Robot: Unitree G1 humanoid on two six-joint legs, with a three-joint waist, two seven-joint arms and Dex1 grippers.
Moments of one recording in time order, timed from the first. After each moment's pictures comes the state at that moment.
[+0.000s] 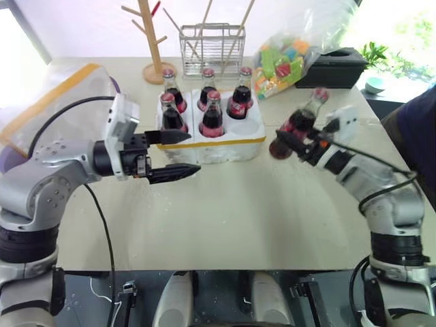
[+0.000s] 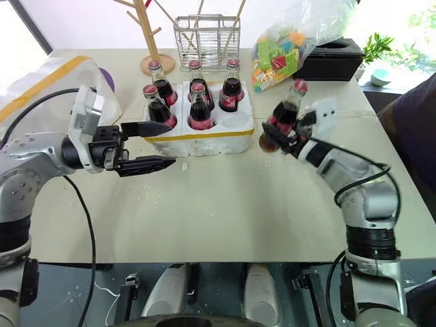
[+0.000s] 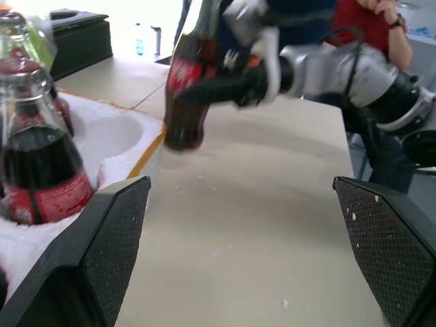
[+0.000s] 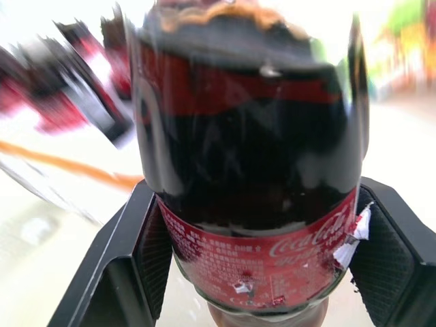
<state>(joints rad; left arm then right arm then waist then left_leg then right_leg) -0.50 0.77 0.18 -0.35 -0.82 0.83 -1.01 -0.50 -0.57 -0.21 -0.20 0.66 0.70 0.47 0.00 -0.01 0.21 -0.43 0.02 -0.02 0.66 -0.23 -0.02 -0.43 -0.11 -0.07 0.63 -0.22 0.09</state>
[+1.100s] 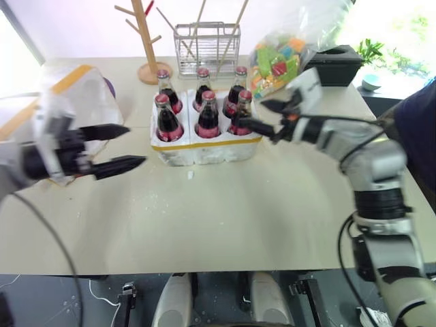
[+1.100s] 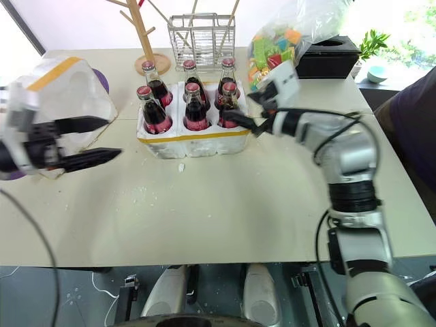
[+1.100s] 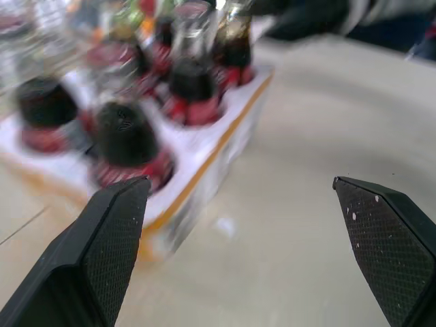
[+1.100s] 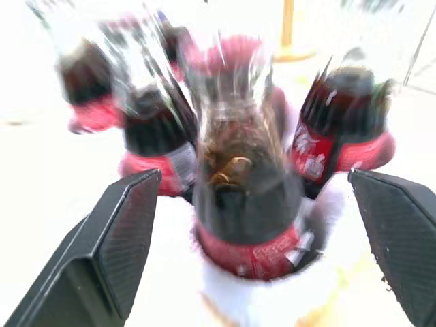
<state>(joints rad) -0.24 1.11 0.50 -0.26 -0.79 0.79 -1.09 -0.79 -0.61 -0.08 -0.08 0.56 0.83 0.71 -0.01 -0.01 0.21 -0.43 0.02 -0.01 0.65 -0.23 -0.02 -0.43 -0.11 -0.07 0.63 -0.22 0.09</state>
